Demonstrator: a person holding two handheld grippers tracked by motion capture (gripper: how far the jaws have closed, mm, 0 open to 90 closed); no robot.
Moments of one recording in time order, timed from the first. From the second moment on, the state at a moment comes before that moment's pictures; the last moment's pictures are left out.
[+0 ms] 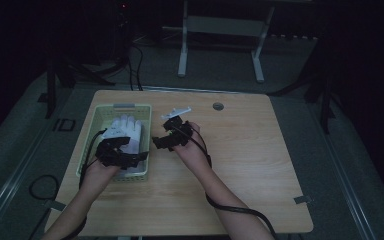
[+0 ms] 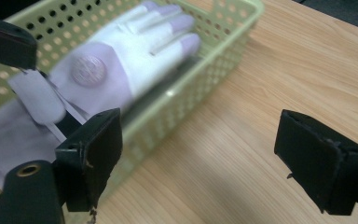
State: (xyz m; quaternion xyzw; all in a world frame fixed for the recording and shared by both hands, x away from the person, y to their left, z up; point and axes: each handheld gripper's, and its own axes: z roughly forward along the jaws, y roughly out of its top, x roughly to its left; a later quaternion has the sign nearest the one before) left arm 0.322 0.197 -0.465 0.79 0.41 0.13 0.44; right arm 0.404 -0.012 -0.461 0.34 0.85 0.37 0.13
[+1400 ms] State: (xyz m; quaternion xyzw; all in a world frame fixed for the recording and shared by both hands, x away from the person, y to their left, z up) left arm 0.282 0.066 -0.533 0.85 0.28 0.03 0.45; right arm 0.376 -0.125 -0.534 0.38 0.85 0.35 0.13
